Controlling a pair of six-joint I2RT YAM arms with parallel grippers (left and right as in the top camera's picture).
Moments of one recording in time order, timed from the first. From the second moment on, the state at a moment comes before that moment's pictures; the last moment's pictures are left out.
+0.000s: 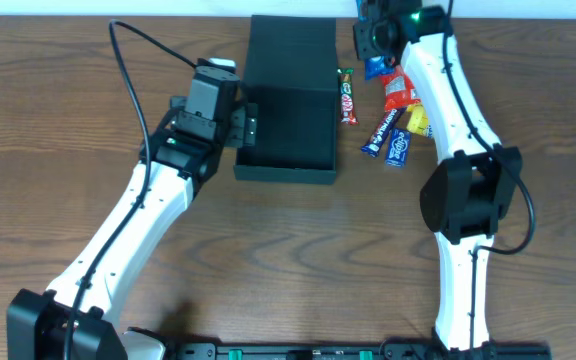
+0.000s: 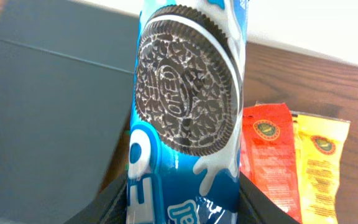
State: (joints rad) left arm -0.36 1.52 1.21 -0.50 -0.24 -0.17; right arm 0.21 2.37 2.37 -0.93 0.08 0.00
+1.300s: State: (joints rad) left arm 0.08 1.29 1.21 -0.77 0.50 0.39; right arm 0.63 2.17 1.87 -0.81 0.00 0.76
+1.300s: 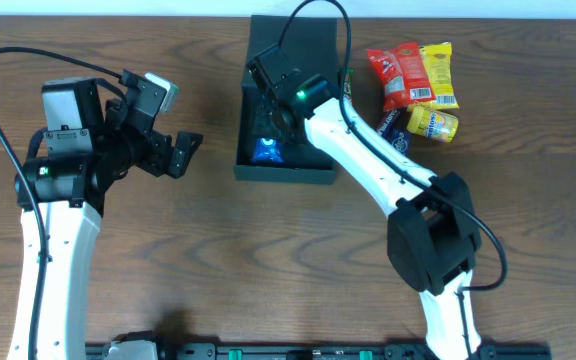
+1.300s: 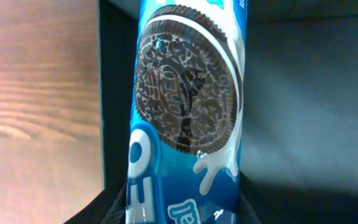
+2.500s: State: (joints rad) left arm 0.08 1.27 1.21 -0.77 0.51 0.39; right arm 0.68 2.21 1.84 -0.71 0.02 0.64
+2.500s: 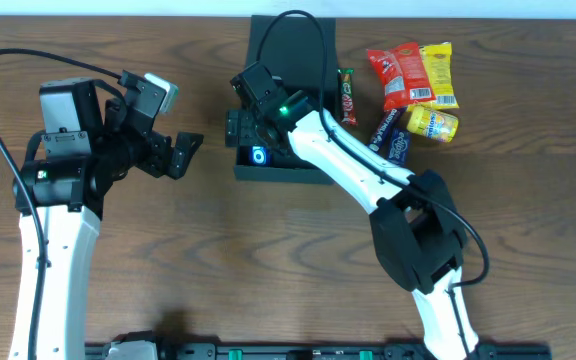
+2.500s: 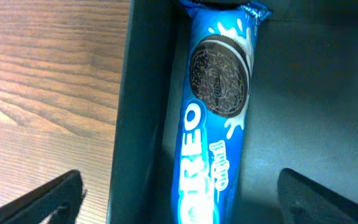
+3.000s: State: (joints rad) left arm 0.08 1.27 1.21 -0.77 0.53 0.39; right arm 0.62 2.25 1.85 -0.75 0.05 0.59
